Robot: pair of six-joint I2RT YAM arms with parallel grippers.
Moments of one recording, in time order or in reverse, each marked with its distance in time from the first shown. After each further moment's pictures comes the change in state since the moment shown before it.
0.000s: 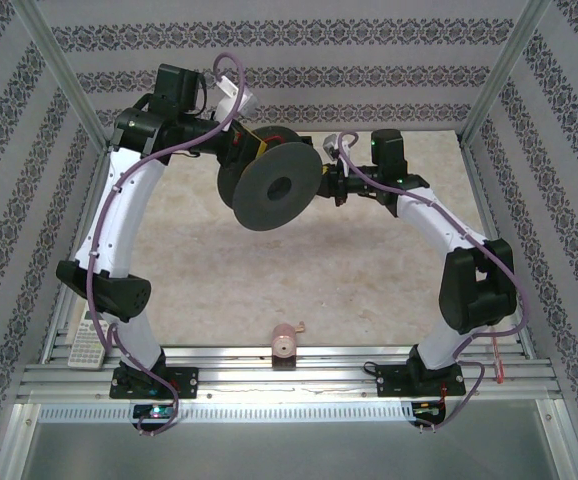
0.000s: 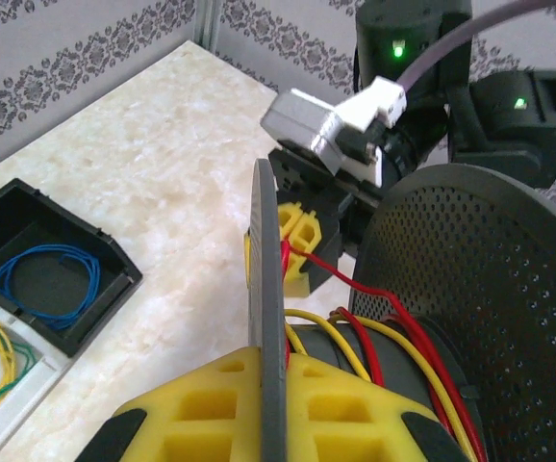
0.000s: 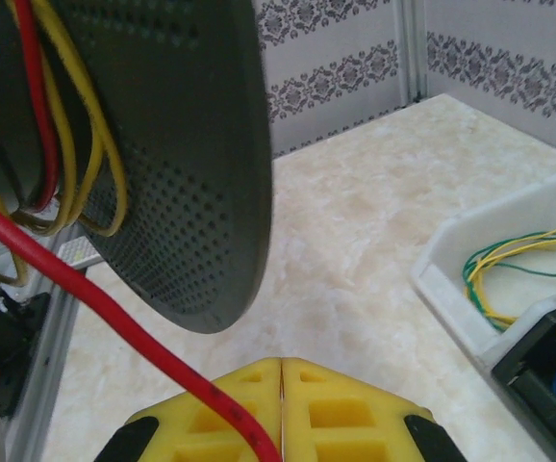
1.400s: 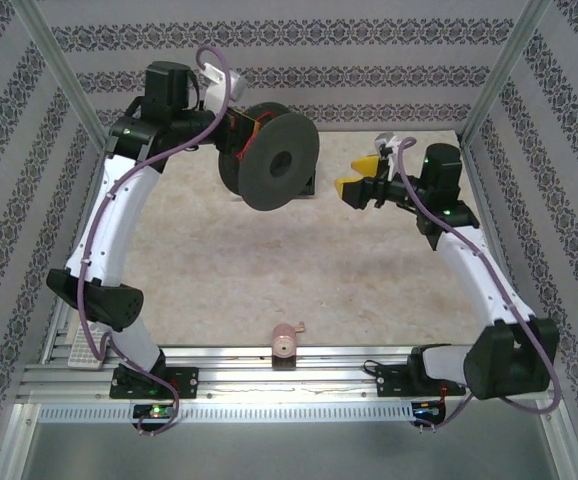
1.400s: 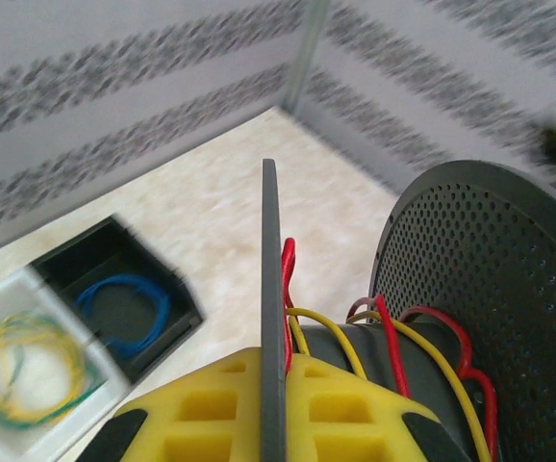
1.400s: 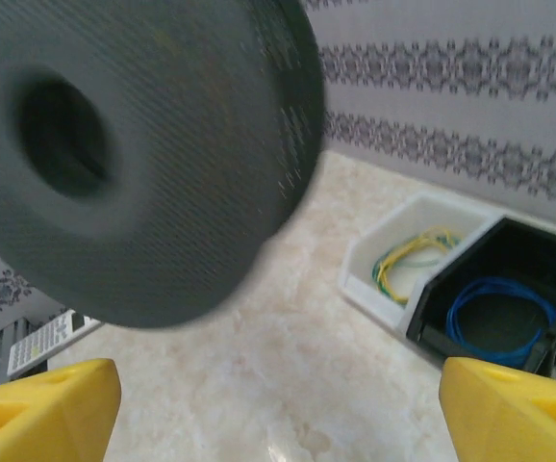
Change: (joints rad) left arm -0.013 -0.072 -0.141 0.223 -0.218 -0.158; right arm -0.130 -0.417 -0.179 0.026 0.159 0.264
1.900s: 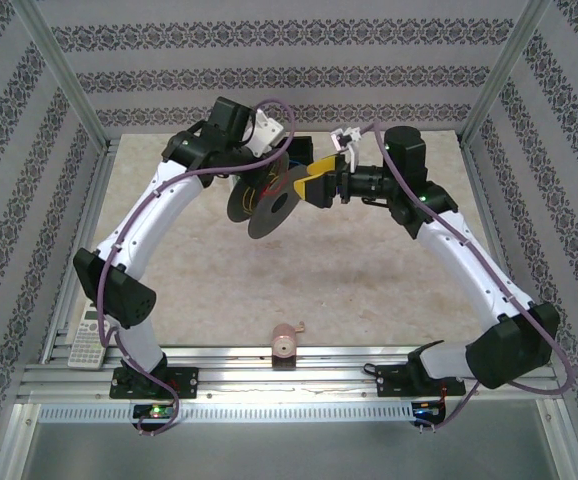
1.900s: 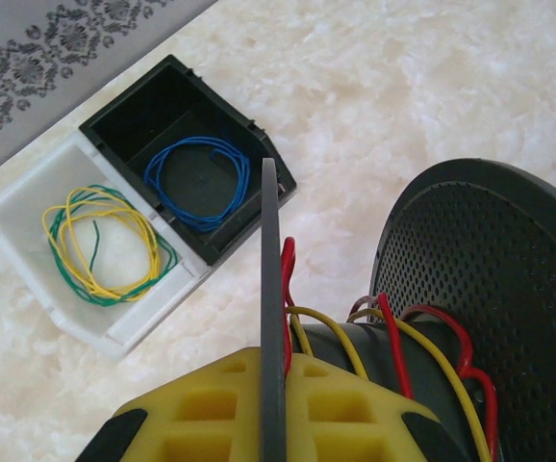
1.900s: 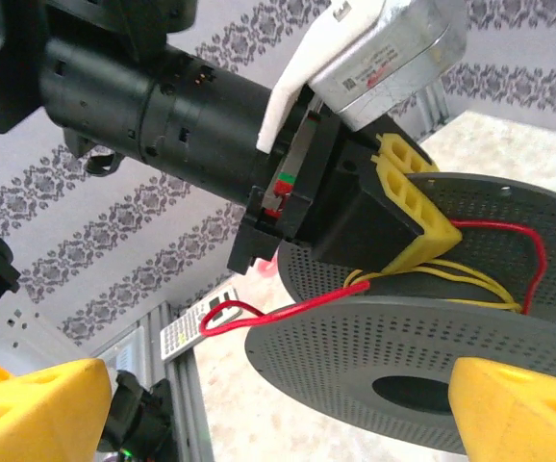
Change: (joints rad) left arm -0.174 0.064 -0.148 -0.053 -0.385 0.157; right arm 0.253 0.109 0.216 -0.166 0.013 0.180
